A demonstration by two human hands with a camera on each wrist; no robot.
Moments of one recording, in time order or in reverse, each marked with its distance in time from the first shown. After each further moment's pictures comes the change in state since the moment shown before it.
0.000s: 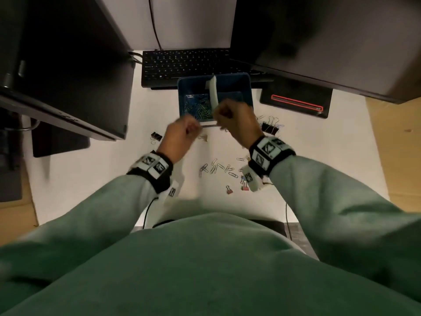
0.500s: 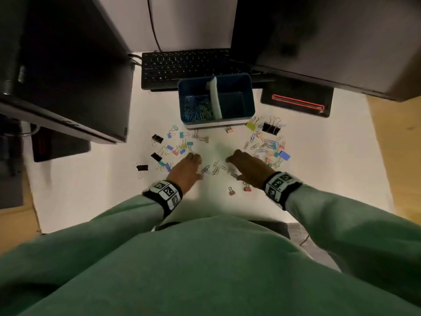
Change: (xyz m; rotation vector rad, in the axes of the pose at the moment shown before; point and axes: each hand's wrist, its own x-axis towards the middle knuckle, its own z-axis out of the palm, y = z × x) left_hand -0.042 -0.051 0.050 0.382 -0.375 -0.065; right_hand -0.082 0.083 0.018 -0.721 -0.547 -0.004
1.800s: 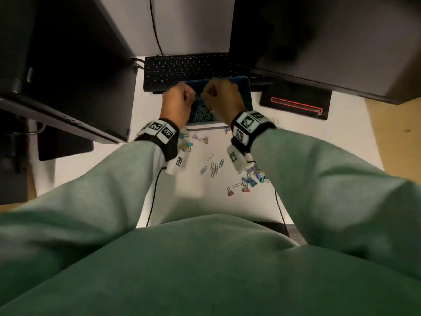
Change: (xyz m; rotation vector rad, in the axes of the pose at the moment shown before) left_hand 0.061 0.042 -0.138 -0.352 0.579 0.000; right_hand 0.090 -0.058 -0.149 0.585 0.598 0.106
